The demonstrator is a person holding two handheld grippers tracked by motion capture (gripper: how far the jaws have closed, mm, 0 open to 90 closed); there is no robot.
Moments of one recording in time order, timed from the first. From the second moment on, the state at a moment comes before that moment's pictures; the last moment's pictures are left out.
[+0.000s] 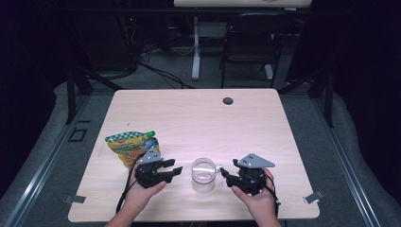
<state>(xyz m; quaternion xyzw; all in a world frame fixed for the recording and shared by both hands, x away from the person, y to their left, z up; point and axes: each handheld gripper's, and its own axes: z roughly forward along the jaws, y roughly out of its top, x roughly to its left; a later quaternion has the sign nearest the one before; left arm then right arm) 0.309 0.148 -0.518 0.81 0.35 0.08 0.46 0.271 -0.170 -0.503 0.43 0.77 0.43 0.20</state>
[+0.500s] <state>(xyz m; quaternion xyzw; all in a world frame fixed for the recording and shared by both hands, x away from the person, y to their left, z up) 0.299 0.126 -0.512 0.82 0.33 0.11 0.45 0.277 -0.161 -0.494 0.43 0.75 0.46 0.19</state>
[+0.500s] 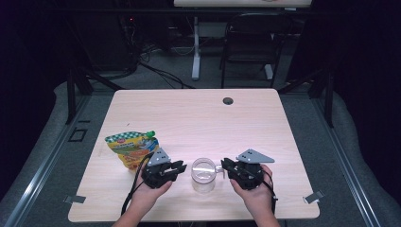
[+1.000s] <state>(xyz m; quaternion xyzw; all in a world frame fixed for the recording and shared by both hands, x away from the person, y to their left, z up) 0.289 0.114 -0.520 0.84 0.31 0.10 0.43 0.276 -0.155 -0.500 0.43 0.76 0.45 0.18</state>
